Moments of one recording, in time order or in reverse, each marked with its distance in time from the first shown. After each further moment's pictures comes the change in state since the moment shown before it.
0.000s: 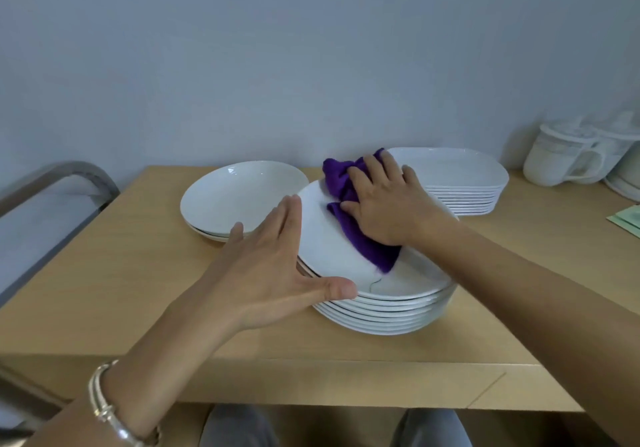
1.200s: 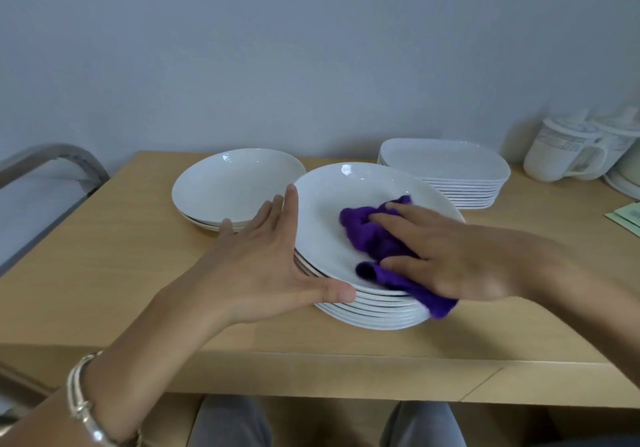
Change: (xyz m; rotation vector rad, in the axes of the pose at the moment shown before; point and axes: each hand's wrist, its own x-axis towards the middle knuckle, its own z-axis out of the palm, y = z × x) left_hand 0.003 -0.003 0.001 -0.014 -0.080 -0.007; right_hand -0.080 0.022 -0.046 0.206 -0.482 -0.158
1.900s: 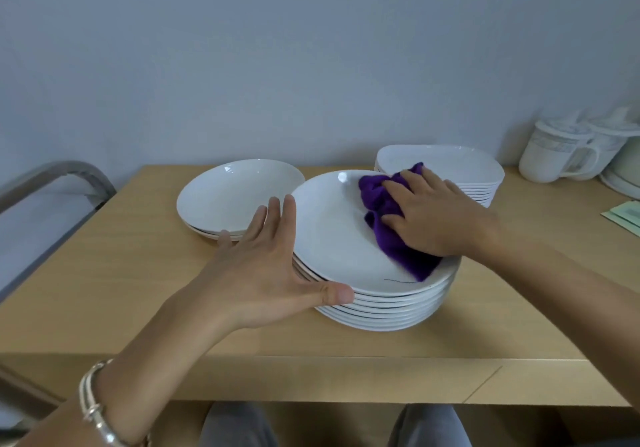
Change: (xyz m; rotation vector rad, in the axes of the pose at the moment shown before) left_hand -0.003 0.003 0.000 0.022 -0.009 -0.037; right_hand 0.052 0.029 0.008 -0.126 0.313 0.214
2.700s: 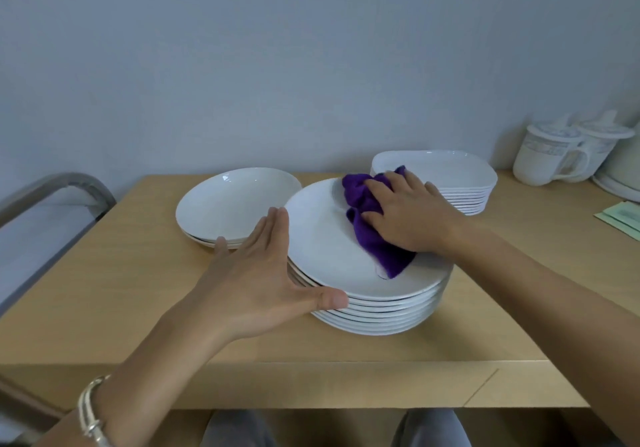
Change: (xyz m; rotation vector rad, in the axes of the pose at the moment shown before) left_hand 0.000 -0.003 0.003 -0.015 0.079 0.024; right_hand 0.018 -0.008 0.006 0.072 0.086 0.017
